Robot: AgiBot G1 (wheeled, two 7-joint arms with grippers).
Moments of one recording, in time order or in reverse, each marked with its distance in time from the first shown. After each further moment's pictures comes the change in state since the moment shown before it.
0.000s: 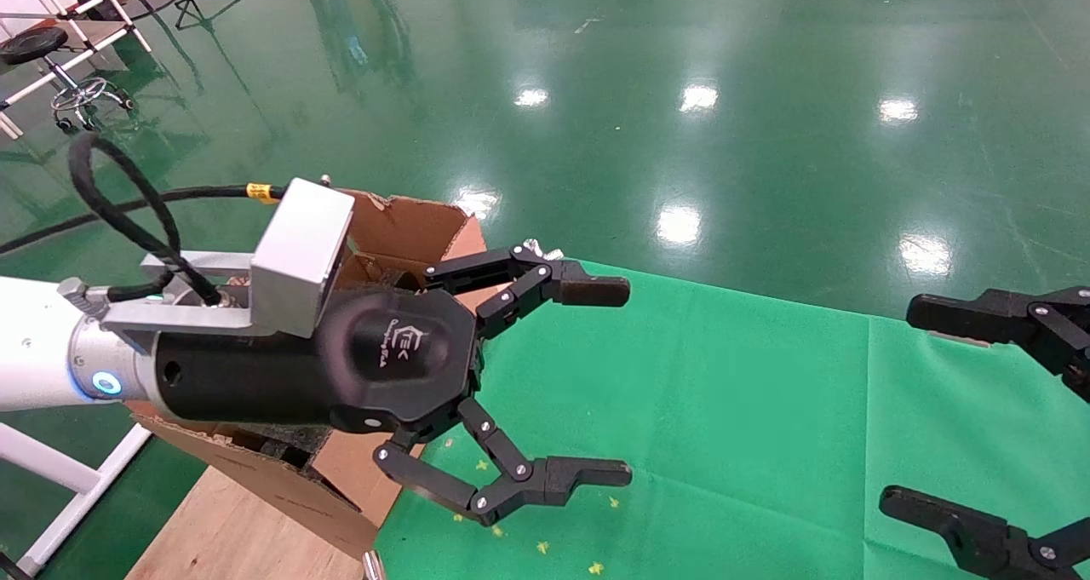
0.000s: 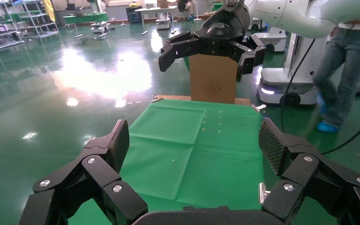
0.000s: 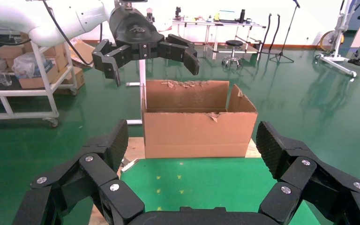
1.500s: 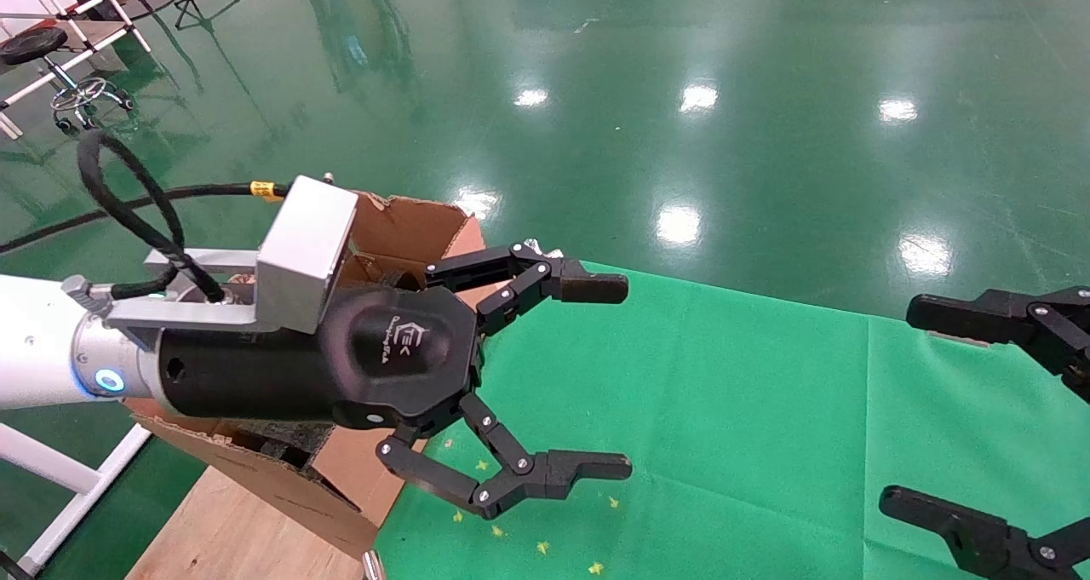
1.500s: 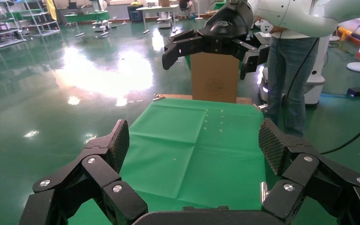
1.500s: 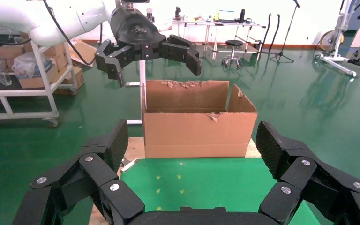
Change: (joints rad) left arm -0.005 0.001 0.003 0.007 0.007 -0.003 -0.001; right arm 0.000 0.000 0.000 0.000 0.000 0.000 0.000
